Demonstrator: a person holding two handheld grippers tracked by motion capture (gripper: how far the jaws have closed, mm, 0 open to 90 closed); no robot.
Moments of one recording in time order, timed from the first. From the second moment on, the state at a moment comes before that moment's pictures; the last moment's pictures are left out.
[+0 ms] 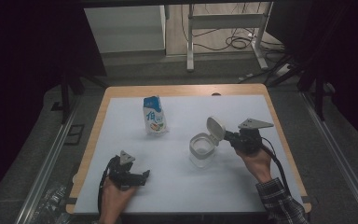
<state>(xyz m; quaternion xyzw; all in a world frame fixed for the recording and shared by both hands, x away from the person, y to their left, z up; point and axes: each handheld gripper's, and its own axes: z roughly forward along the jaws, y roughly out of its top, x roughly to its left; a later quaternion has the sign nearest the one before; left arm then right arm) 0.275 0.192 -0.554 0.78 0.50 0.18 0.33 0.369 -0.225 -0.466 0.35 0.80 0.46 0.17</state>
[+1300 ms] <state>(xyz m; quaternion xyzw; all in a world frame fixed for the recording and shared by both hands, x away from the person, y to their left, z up) 0.280 0.199 -0.549 0.78 0.50 0.16 0.35 0.351 -0.248 -0.530 0.38 0.83 0.35 0.19</state>
